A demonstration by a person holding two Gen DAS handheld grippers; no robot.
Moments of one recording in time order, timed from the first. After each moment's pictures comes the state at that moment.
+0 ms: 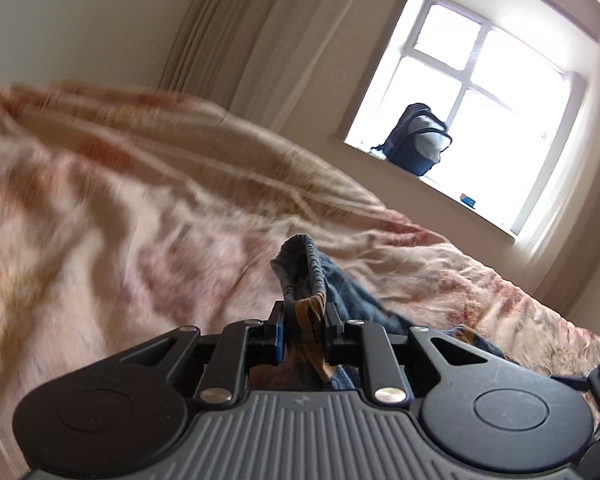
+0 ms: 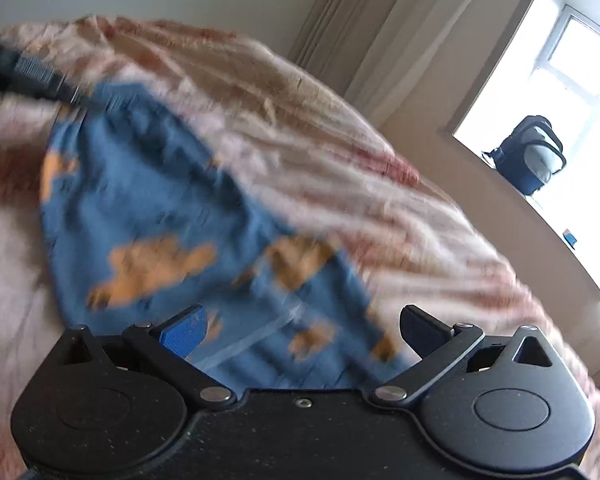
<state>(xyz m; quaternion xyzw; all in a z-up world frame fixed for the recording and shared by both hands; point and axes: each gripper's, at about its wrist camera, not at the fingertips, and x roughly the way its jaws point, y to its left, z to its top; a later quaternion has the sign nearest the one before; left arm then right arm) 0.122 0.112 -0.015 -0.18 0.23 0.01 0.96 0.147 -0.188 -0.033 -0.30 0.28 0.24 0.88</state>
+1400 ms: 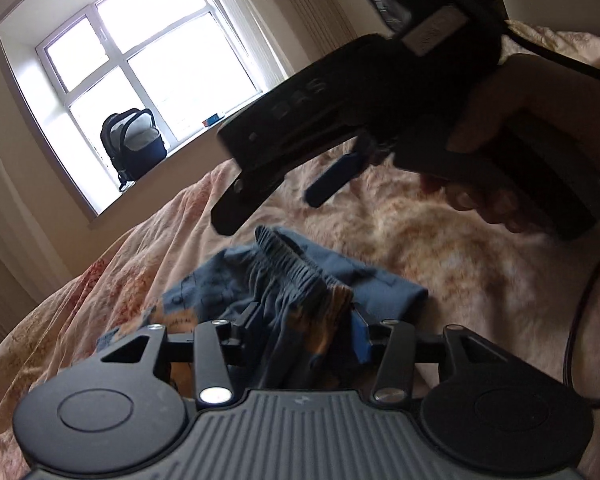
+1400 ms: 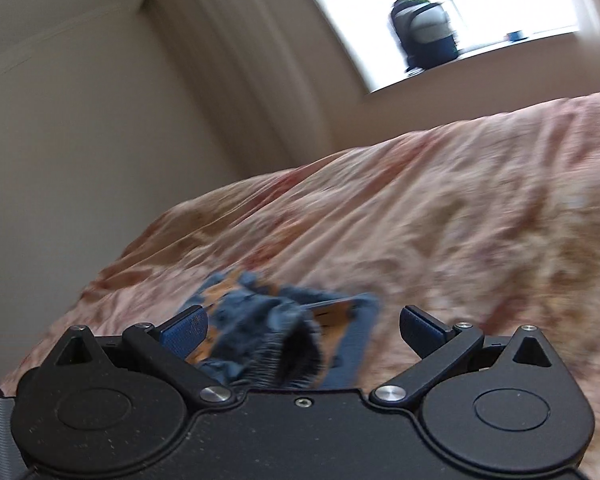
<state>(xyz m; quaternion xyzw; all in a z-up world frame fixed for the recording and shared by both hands) 0.079 -0.268 -0.056 0.32 0.23 -0.24 0.89 0.165 -0.427 -0.029 0.19 0.30 0.28 0.89</state>
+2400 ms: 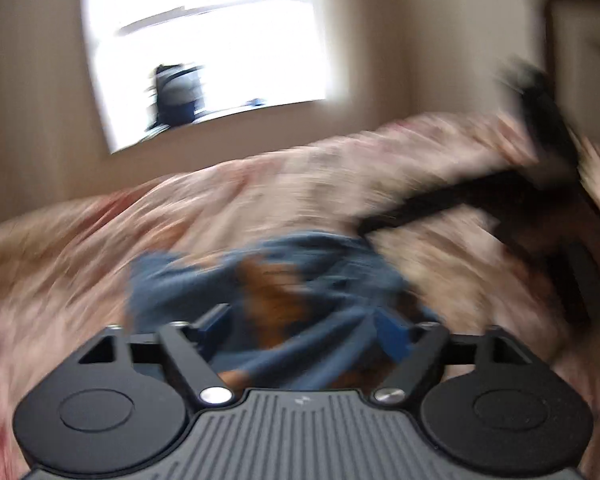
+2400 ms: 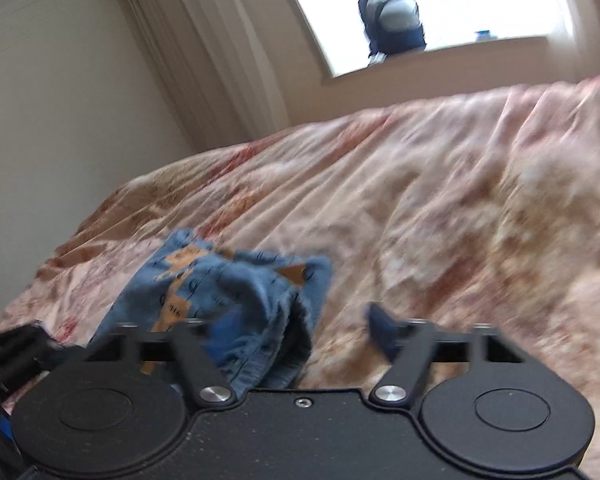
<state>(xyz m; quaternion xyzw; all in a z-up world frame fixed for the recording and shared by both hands) 0.084 -0.177 -0.009 0.10 0.27 -0.20 0.94 0.137 -0.433 -0.025 0.14 0.31 0.18 0.92</state>
